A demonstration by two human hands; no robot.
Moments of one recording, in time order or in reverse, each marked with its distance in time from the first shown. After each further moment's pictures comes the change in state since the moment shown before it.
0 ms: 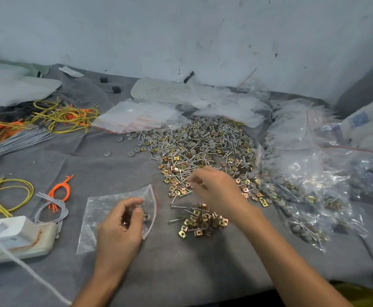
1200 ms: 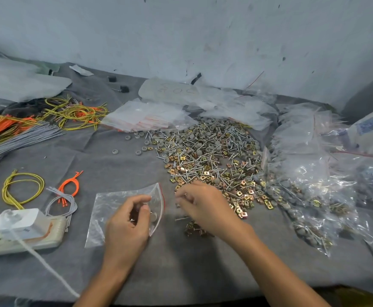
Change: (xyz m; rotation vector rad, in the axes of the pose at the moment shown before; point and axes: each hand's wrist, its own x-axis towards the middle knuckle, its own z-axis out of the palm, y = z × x) left_hand 0.001 -0.002 0.000 -0.005 -0.004 -0.036; right_hand -0.015 -0.031 0.028 0.105 -0.041 -0.084
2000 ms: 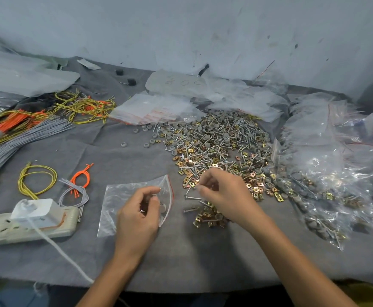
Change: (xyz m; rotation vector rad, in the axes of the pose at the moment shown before) left_hand 0.000 0.003 0.000 -0.006 -0.003 0.028; right_hand -0.008 0.008 -0.019 0.177 0.066 0.166
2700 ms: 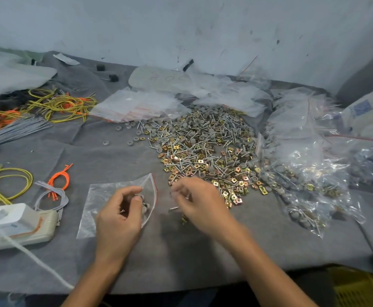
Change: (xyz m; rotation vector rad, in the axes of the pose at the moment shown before) left_hand -0.002 0.001 -0.002 -0.019 0.029 0.040; right_hand -0.018 -0.005 0.030 -0.034 0.051 -0.131
